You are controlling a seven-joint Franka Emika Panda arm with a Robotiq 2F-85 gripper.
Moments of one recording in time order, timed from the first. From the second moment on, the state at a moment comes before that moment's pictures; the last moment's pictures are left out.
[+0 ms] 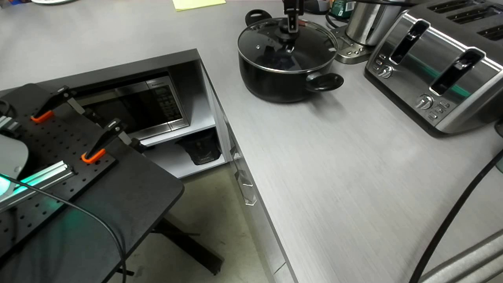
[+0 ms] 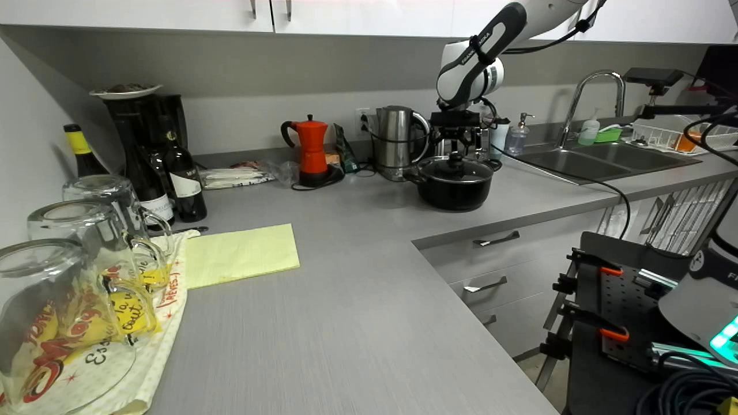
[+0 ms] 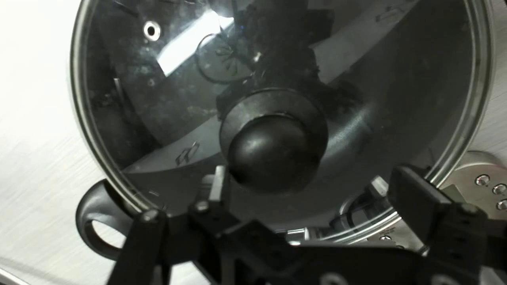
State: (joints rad) arm -0.20 0.58 -0.31 -1.74 -0.03 2.43 0.86
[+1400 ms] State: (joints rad) arm -0.18 0.53 -0.31 -1.80 -0.03 2.43 0.86
